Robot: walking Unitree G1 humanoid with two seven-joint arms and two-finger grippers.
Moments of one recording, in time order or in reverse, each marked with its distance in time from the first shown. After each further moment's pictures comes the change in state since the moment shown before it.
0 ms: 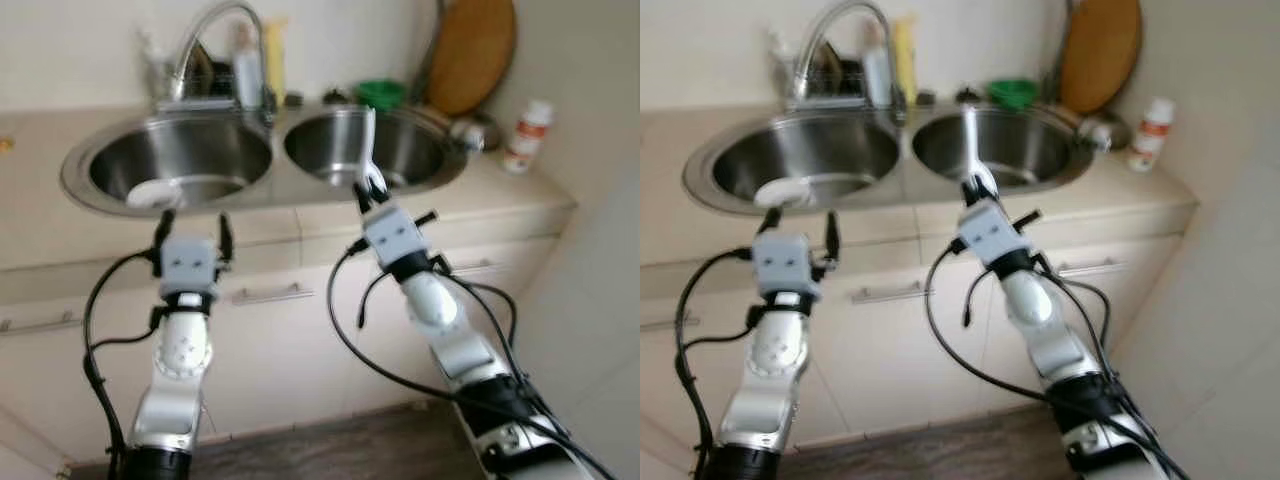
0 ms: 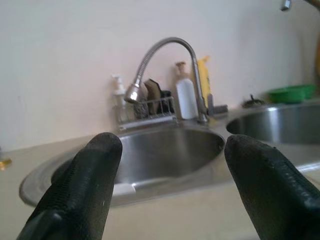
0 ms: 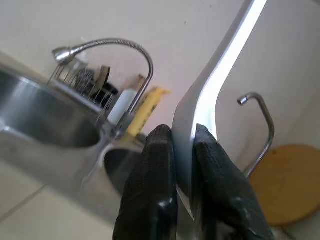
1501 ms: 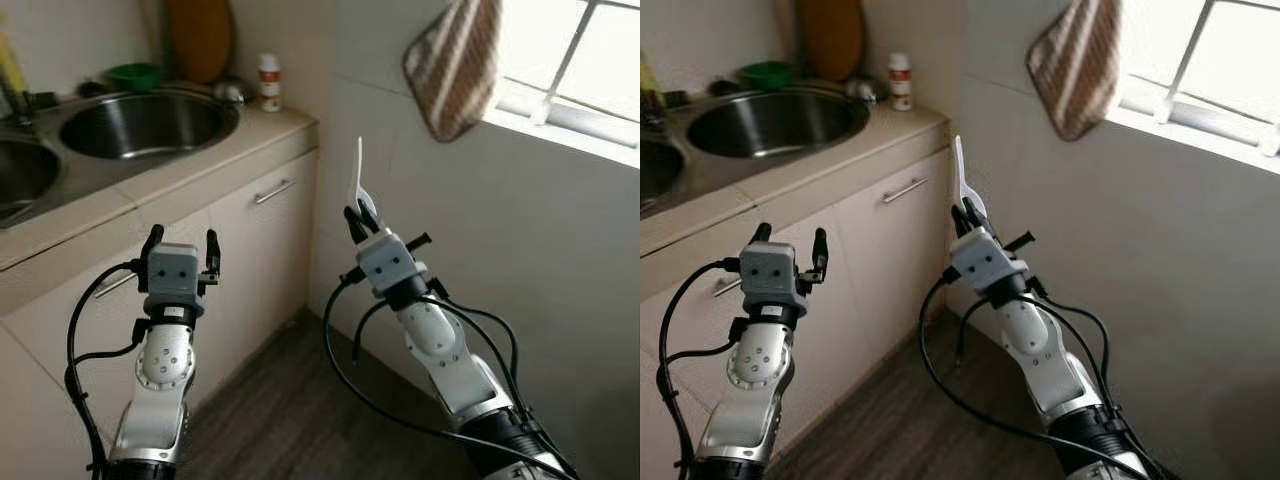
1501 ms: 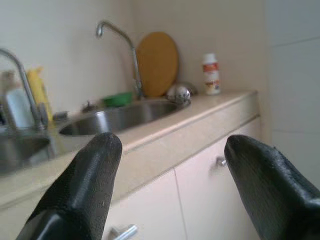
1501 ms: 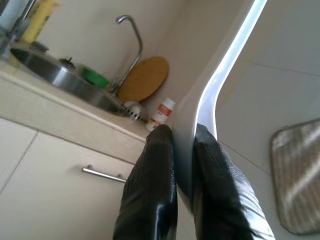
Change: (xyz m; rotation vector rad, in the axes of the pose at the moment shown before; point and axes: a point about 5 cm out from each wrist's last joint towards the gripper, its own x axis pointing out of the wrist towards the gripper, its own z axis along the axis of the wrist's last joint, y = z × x) left arm -0.013 0.001 -0.014 -0.023 0.085 -0.019; right arm -0.030 0.011 -0.002 -0.033 0.002 0.077
